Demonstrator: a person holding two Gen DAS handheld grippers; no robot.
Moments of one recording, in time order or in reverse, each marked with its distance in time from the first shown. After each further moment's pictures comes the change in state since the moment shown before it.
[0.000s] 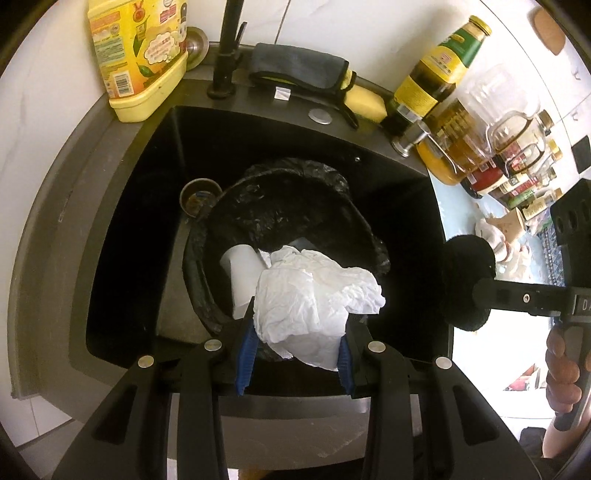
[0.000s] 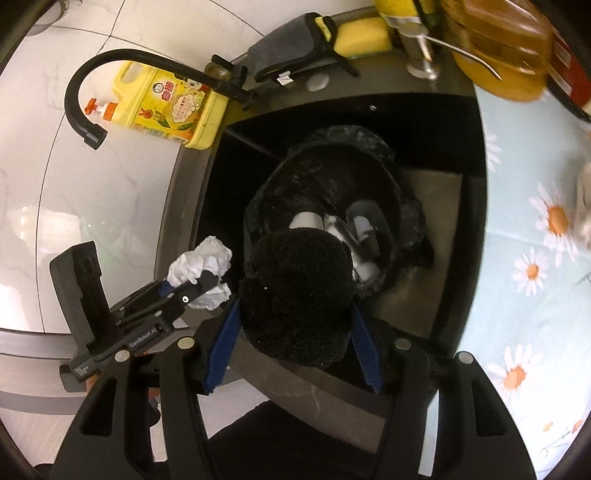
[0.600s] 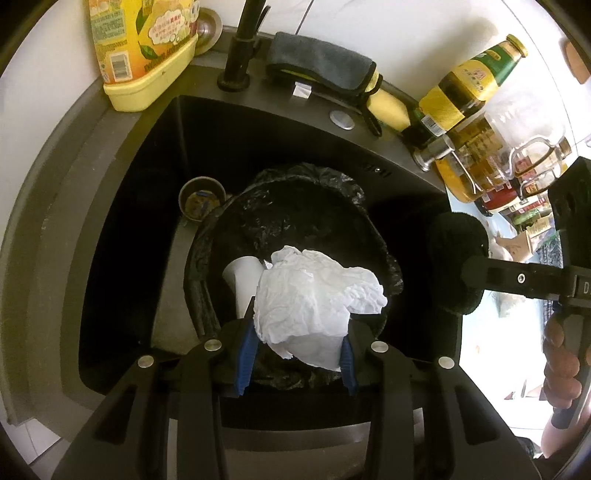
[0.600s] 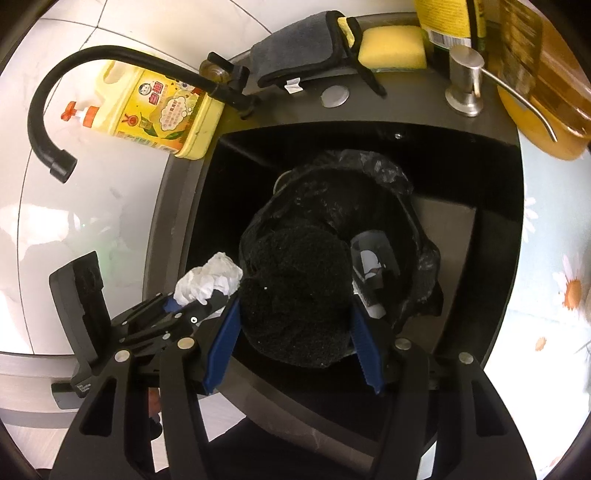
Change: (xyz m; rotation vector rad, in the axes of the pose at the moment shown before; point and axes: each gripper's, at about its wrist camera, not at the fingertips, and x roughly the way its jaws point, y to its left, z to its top) left arm 0.027 0.025 0.021 -0.057 0.032 -0.031; right arm 0.030 0.014 0.056 -0.021 0.030 -0.059
